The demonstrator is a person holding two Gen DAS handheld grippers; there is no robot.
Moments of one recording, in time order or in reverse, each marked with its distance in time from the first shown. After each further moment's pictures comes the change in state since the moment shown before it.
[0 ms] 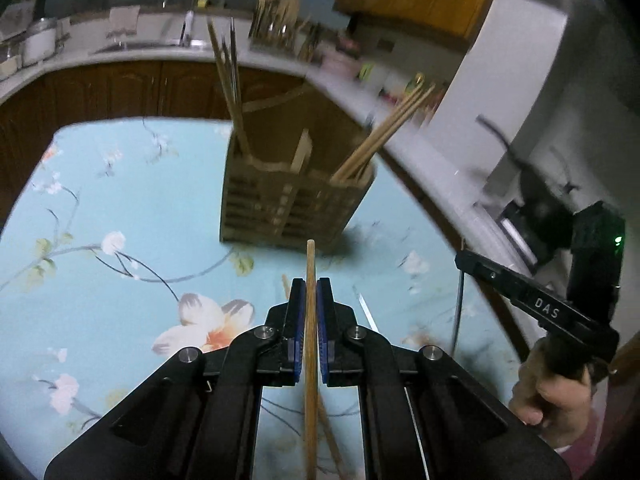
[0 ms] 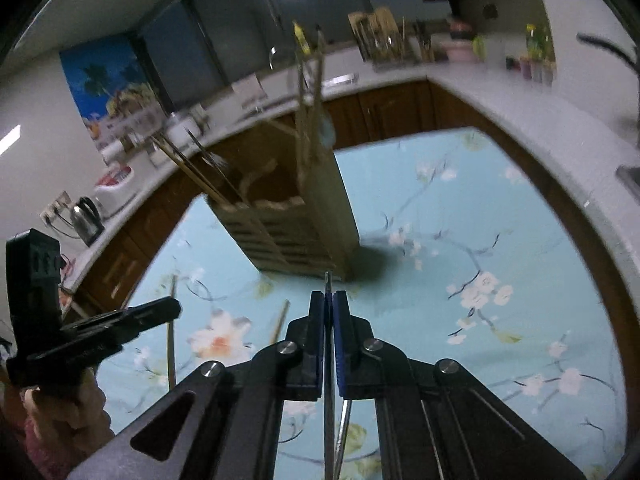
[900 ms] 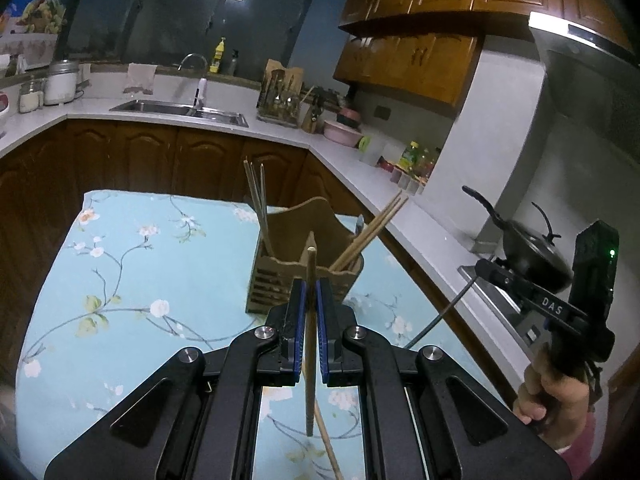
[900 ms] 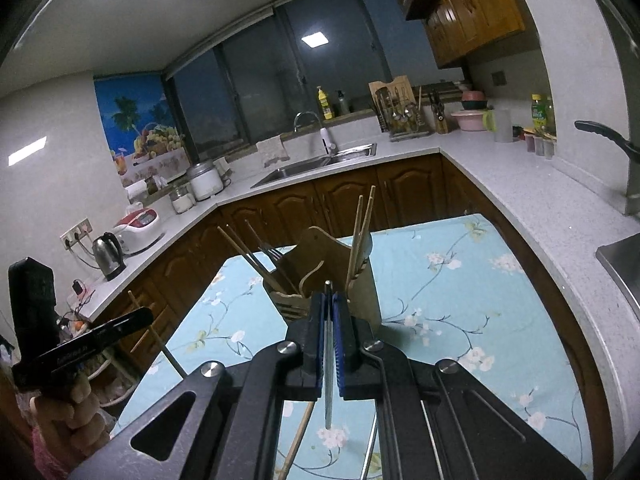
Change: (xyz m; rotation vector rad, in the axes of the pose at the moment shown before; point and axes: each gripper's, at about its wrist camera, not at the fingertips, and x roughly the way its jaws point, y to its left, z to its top) left arm -0.075 0.002 0.034 -0.001 -0.222 0.021; right arm -0.051 0.035 0.045 -0.054 -0.187 0.019
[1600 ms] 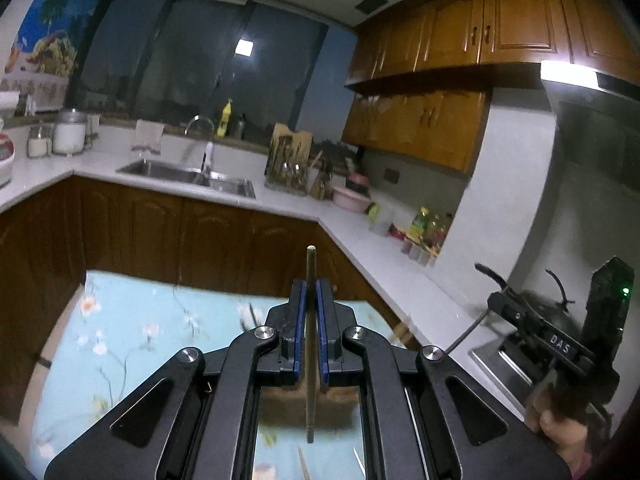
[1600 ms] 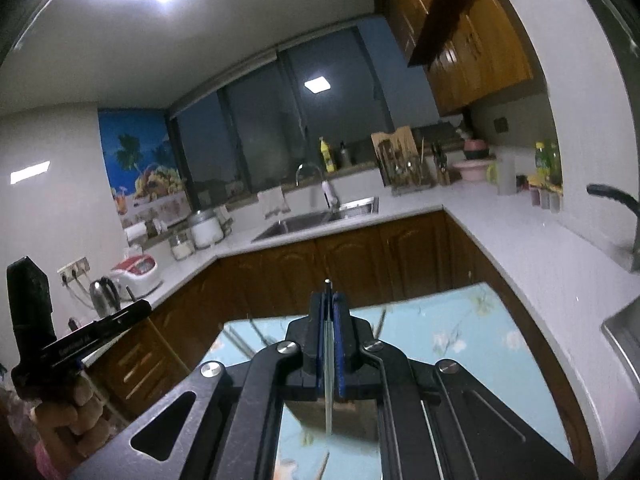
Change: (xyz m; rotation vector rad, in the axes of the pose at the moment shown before) left arm 0.022 -0.011 0.108 0.017 -0.228 0.053; right arm 0.015 0.003 0.085 -0.008 -0.194 0.000
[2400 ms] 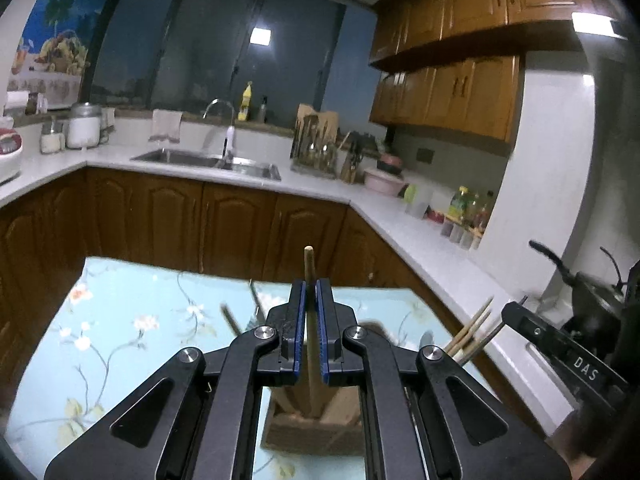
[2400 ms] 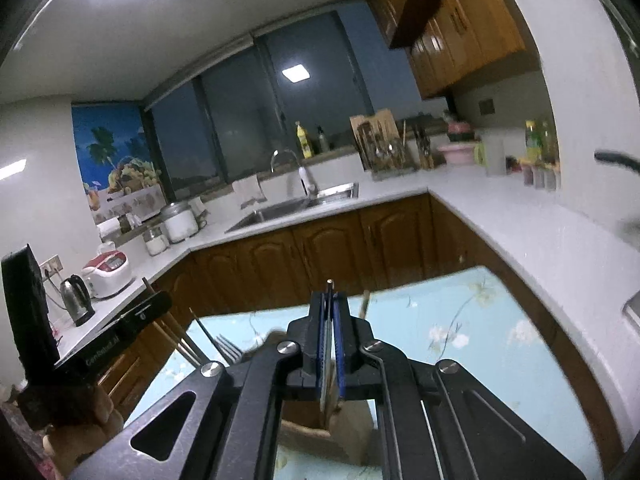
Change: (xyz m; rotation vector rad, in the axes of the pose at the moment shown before) left arm 0.107 0.012 -0.061 0.022 0.056 0.113; right arm 0.077 -0.023 -0.050 0.041 0.072 -0.072
